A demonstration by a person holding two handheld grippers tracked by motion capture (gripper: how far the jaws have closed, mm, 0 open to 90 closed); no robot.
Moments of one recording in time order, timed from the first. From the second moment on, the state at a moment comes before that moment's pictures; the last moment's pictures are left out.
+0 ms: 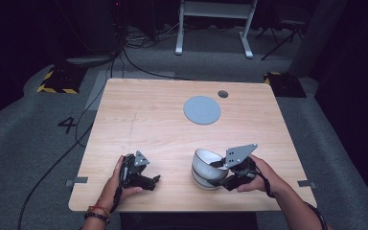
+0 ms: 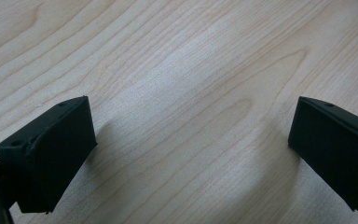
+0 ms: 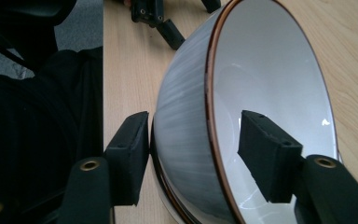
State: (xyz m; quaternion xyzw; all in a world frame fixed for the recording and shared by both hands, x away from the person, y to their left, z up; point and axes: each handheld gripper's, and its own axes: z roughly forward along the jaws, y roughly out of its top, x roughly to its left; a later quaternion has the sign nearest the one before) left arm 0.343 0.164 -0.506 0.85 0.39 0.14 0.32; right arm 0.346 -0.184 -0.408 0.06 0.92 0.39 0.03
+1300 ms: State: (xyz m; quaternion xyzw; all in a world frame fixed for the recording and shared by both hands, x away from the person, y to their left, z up) left arm 0.343 0.164 -0.506 0.85 0.39 0.14 0.32; right arm 0.352 -0.189 -0.395 0.04 0.90 0.44 -0.05
